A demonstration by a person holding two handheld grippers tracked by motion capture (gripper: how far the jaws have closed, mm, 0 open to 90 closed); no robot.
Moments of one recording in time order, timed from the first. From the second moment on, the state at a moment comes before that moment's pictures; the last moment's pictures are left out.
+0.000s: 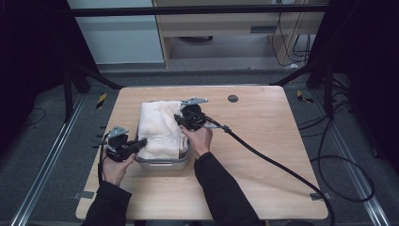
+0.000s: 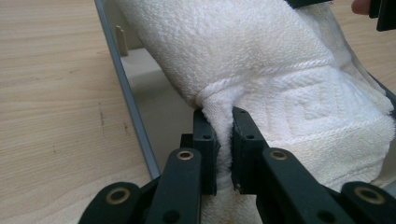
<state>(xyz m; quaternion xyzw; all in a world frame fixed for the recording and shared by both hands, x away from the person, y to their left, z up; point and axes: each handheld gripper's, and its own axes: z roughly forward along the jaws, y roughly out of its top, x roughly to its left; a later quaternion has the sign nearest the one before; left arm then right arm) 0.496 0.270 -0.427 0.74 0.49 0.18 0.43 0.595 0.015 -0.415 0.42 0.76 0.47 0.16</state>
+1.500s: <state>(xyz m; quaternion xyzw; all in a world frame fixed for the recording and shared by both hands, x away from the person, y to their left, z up) 0.491 0.271 -0.419 0.73 0.49 0.21 0.43 0.587 0.004 -0.422 0.39 0.79 0.44 0.19</state>
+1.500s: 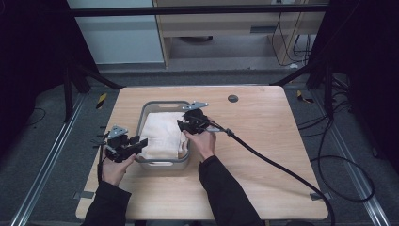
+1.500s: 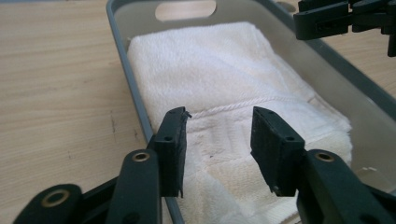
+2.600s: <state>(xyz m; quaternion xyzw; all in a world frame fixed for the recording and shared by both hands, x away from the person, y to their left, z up) 0.452 0.296 -0.419 0.72 0.47 0.25 0.45 0.504 -0.165 -0.399 0.43 0.73 0.49 0.22</state>
